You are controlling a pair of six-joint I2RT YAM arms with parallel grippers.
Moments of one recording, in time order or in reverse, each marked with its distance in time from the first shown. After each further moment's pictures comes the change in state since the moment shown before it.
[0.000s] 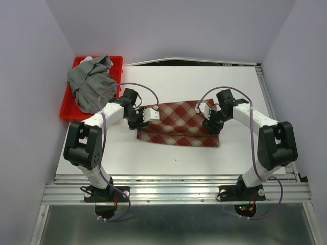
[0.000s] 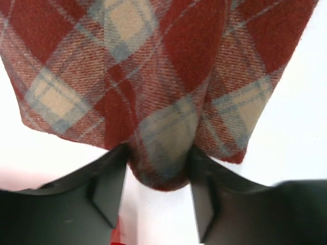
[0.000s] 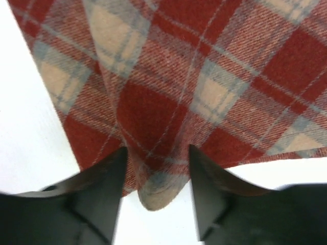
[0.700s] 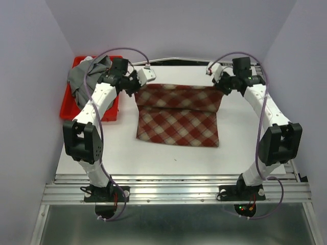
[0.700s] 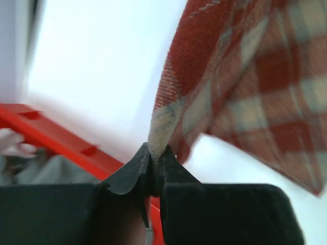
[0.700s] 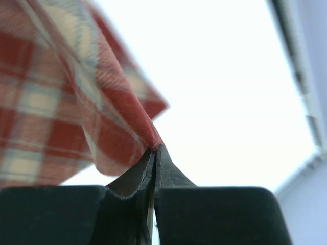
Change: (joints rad) left arm 0.072 0.059 0.408 -0.023 -0.004 -0.226; right arm -0.083 0.028 0.347 0.087 0.153 0.078
